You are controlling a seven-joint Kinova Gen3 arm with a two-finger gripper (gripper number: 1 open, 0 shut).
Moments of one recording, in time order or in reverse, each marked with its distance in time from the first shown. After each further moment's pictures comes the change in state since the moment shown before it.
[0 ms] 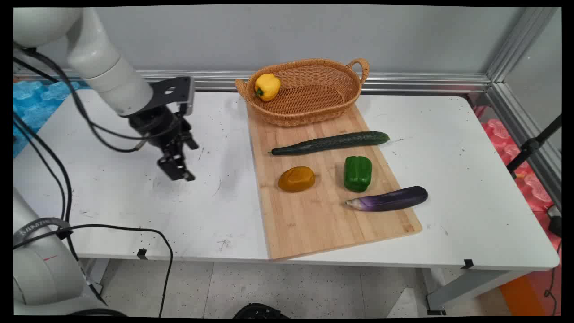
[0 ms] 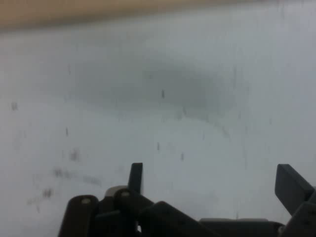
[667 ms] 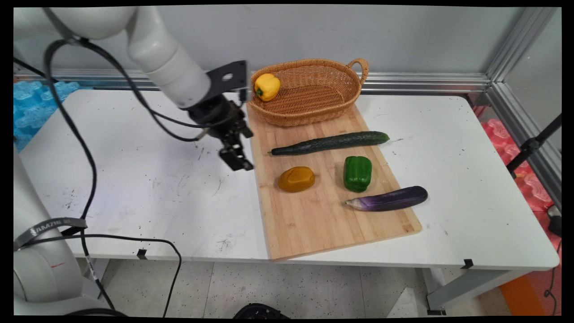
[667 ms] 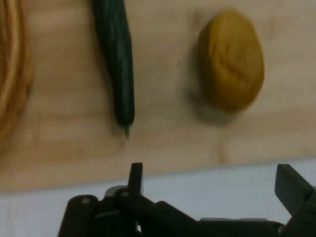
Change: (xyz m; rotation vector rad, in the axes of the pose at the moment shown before) arm 0.101 0.011 0.010 0.040 0.150 0.038
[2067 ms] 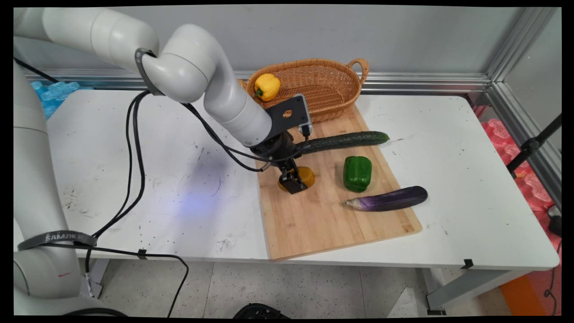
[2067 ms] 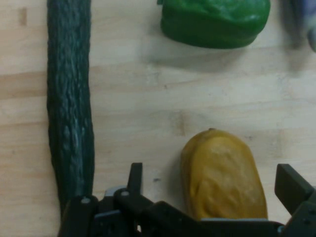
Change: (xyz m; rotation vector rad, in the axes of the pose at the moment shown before) arm 0.056 0.032 0.103 0.032 0.085 -0.051
